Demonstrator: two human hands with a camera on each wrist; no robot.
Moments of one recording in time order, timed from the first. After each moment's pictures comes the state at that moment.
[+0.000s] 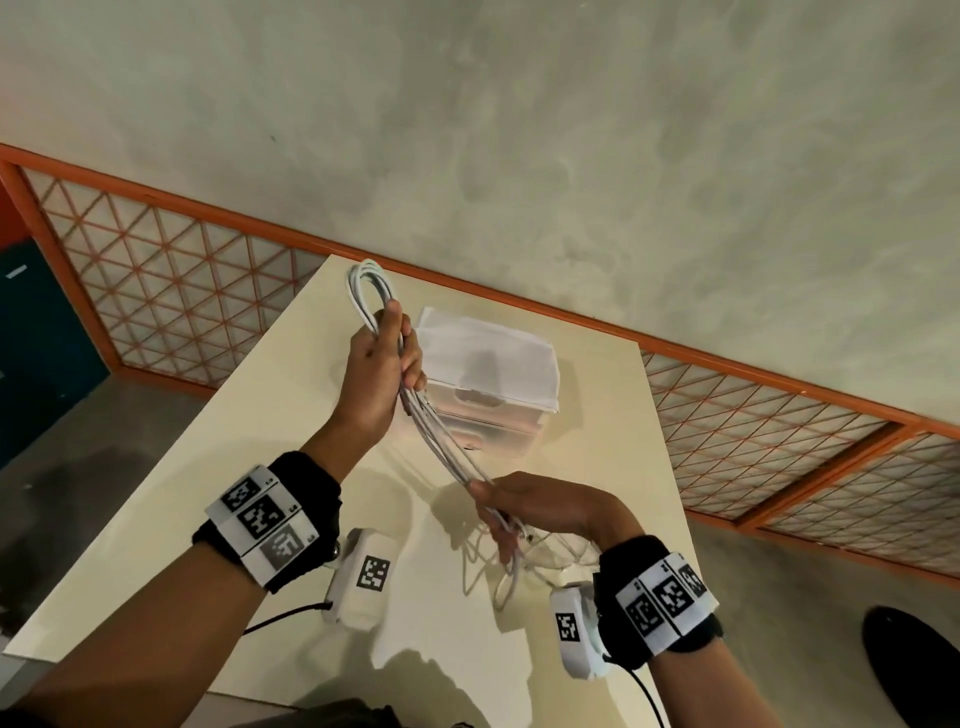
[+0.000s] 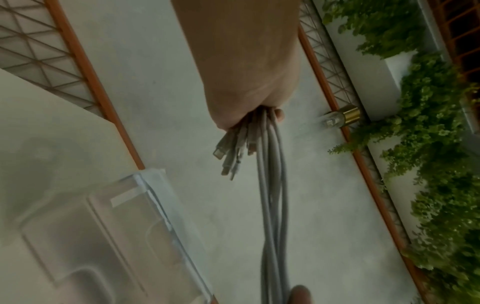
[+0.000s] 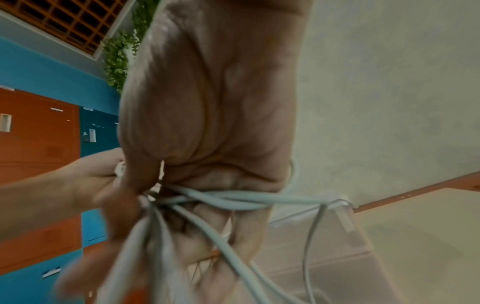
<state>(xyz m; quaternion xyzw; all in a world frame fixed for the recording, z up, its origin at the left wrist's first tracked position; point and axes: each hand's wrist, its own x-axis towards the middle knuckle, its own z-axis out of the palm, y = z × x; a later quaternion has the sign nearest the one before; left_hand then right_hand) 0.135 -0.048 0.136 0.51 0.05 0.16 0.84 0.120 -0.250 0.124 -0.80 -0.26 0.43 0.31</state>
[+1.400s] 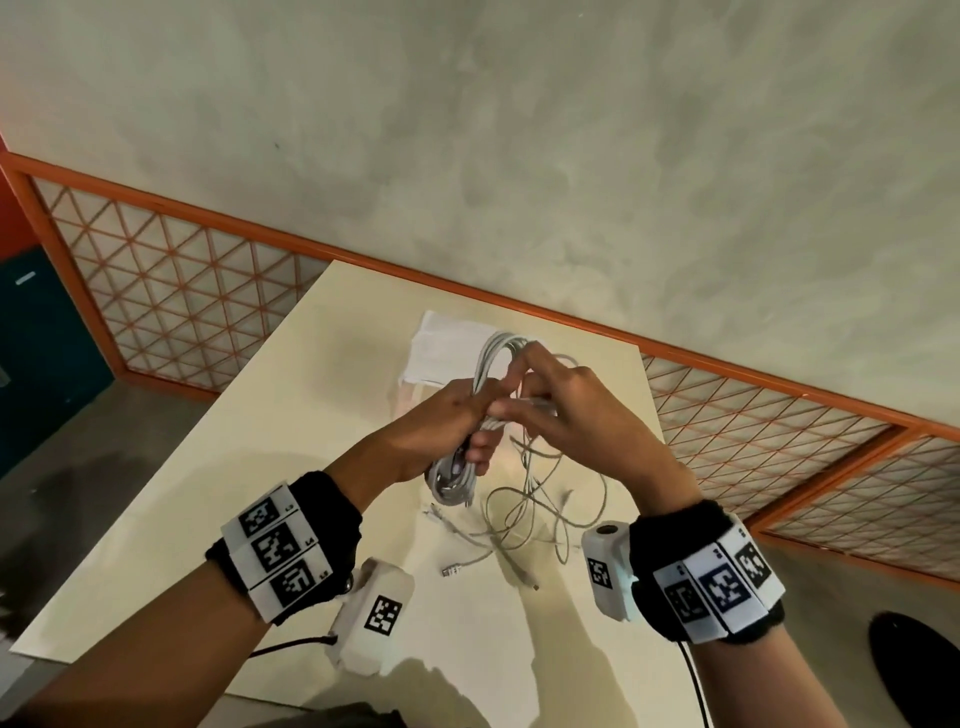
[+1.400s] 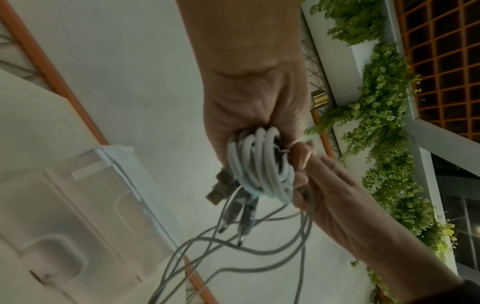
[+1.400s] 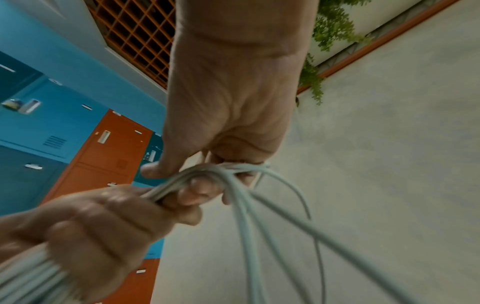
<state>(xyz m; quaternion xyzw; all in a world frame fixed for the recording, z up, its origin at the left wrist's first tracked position) 0.094 -0.091 0.162 0.63 -0.06 -0.16 0.76 0.126 -0.247 0.205 -0.87 -0.40 0.01 0.29</state>
